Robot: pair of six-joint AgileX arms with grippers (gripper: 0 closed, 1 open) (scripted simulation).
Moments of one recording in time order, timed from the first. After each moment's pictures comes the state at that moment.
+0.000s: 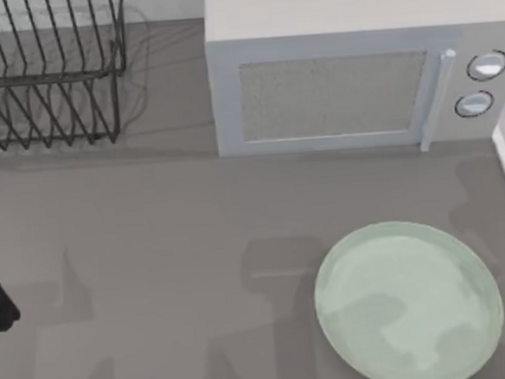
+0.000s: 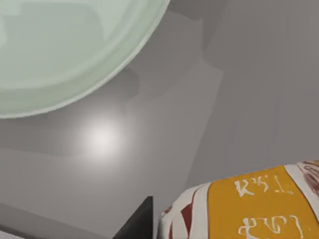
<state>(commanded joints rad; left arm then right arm) 0.00 0.00 0.00 0.00 0.00 0.00 0.19 1.33 0.93 -1.15 -0.02 -0.19</state>
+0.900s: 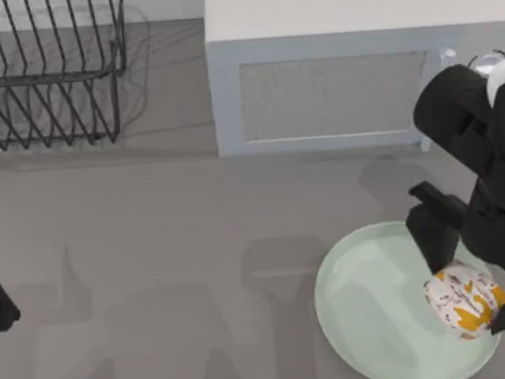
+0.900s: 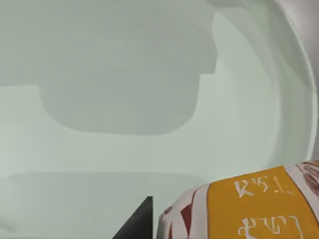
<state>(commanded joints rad) 0.00 0.00 0.00 0.00 0.00 0.00 0.51 1.66 1.10 -1.12 -0.10 1.54</state>
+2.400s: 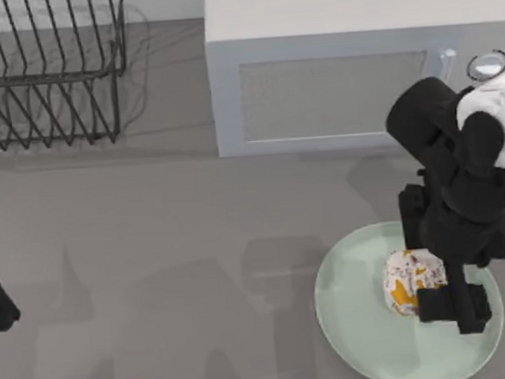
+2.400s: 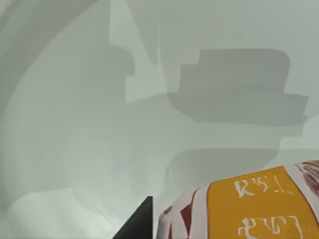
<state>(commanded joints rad) 0.00 0.00 0.00 0.00 0.00 0.00 0.52 1.76 1.06 -0.84 -0.13 2.15</state>
